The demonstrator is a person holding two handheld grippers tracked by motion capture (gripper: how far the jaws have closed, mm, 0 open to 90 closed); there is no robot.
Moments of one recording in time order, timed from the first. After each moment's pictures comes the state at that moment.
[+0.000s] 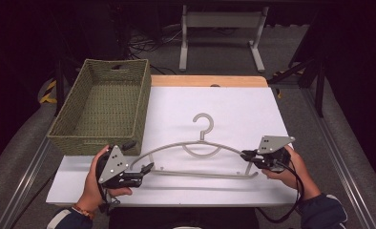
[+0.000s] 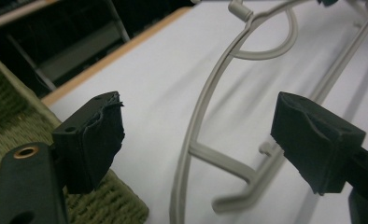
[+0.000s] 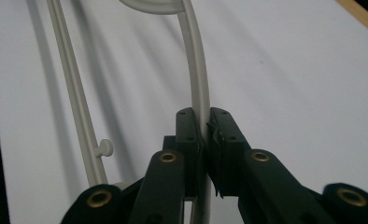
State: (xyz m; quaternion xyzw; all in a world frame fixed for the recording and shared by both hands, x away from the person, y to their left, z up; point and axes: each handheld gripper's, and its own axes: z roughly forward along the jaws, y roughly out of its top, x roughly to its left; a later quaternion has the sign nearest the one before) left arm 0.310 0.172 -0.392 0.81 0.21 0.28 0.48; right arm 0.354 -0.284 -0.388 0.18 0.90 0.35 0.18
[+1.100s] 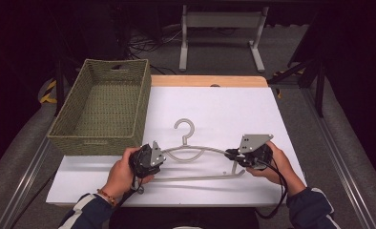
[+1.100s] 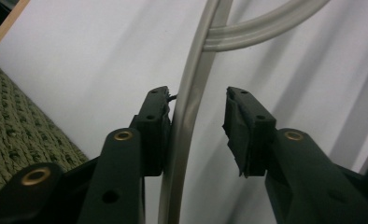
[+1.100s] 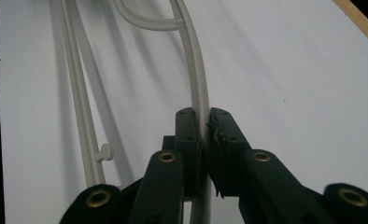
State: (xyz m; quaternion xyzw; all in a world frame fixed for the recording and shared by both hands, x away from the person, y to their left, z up) left arm 0.361 0.107 -0.428 0.90 0.21 0.26 0.27; right arm 0.361 -0.240 -0.382 0.14 0.91 0.34 0.18
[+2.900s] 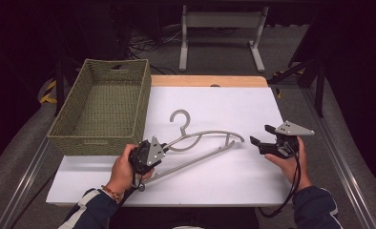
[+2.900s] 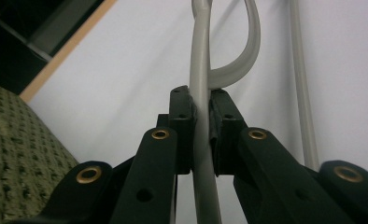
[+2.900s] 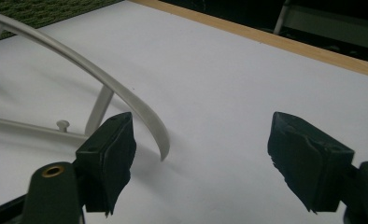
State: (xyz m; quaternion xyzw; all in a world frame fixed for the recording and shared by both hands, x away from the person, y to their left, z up) left arm 0.352 0.106 -0.403 0.87 0.18 0.30 0.35; right arm 0.392 -0.334 -0.411 0.39 0.76 0.44 0.27
